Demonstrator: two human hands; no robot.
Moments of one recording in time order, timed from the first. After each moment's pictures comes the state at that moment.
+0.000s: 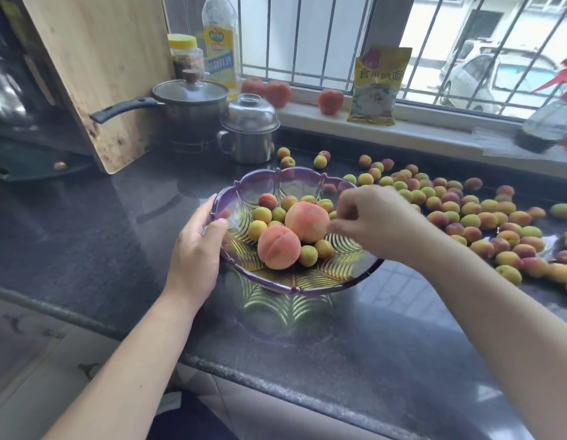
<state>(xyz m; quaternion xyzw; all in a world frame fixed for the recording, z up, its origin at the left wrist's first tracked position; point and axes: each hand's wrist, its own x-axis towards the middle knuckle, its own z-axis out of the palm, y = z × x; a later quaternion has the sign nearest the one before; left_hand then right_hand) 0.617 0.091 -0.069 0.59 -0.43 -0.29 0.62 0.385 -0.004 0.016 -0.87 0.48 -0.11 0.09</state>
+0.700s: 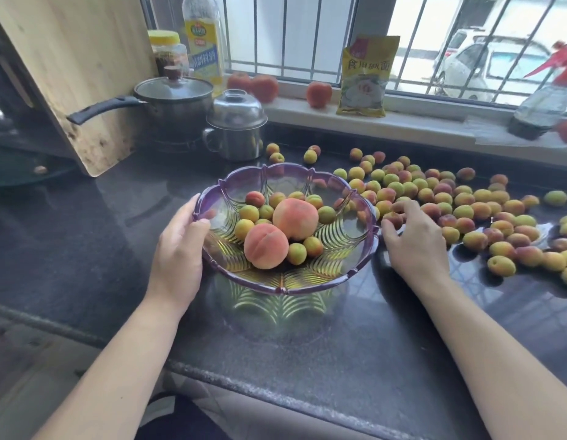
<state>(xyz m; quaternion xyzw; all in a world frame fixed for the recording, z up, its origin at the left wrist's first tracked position) 0.619 0.087 -0.073 0.59 -0.42 -0.28 0.63 0.316 -0.031 -0.073 -0.69 0.63 -0.34 0.06</state>
